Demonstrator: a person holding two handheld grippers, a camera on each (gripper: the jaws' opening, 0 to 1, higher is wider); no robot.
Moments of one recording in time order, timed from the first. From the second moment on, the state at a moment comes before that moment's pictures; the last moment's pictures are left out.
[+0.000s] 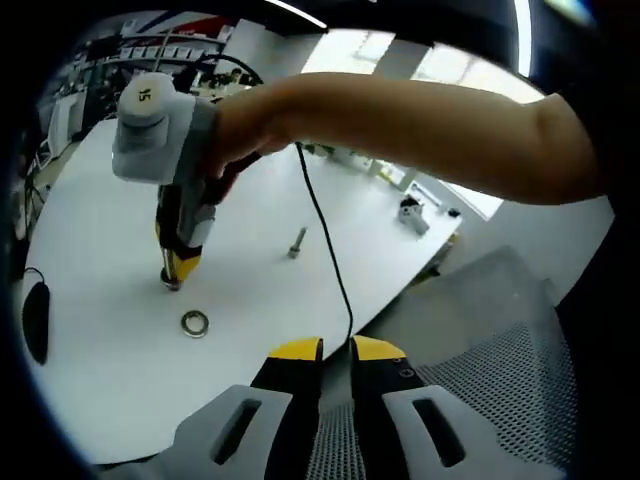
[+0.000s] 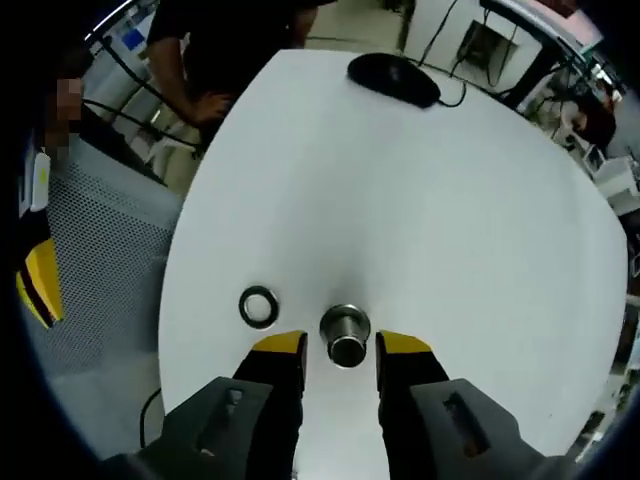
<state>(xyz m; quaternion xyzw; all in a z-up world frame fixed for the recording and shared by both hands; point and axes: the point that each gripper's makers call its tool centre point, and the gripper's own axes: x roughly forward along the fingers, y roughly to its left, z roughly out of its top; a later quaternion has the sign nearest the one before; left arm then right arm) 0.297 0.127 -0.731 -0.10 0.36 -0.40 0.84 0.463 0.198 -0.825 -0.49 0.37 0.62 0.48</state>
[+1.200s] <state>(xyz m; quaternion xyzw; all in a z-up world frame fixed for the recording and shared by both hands) 0.295 0.128 -0.732 -0.10 0.36 -0.40 0.84 0.402 0.194 -0.852 -0.36 0.38 0.59 0.61</state>
